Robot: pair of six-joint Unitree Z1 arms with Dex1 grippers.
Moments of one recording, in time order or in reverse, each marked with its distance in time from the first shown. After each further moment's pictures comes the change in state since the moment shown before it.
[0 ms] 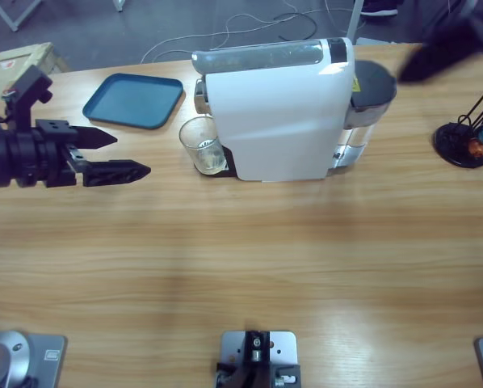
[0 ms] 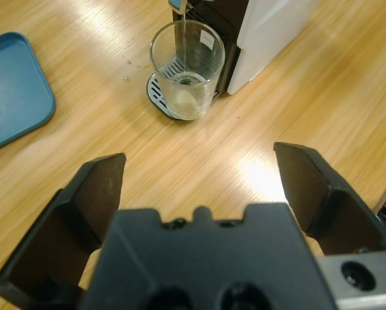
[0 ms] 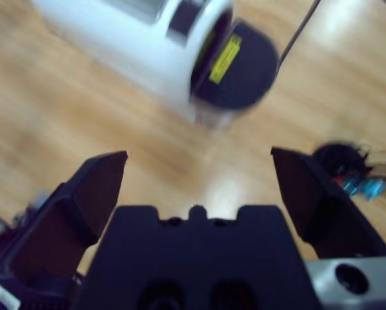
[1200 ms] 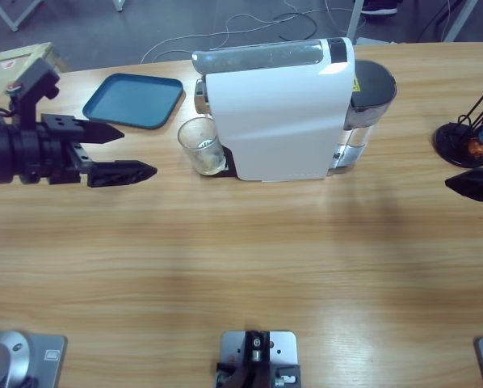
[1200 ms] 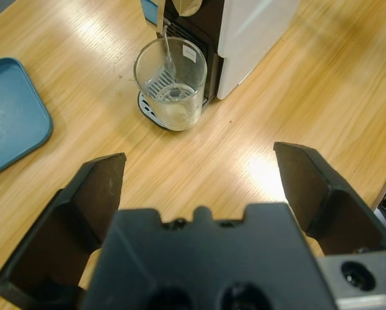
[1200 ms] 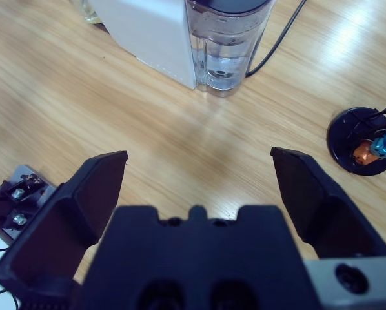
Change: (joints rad) arm 0 -0.035 0.014 -0.035 0.021 0.000 0.054; arm 1 0.027 -0.302 0.472 -0.295 -0.015 0.015
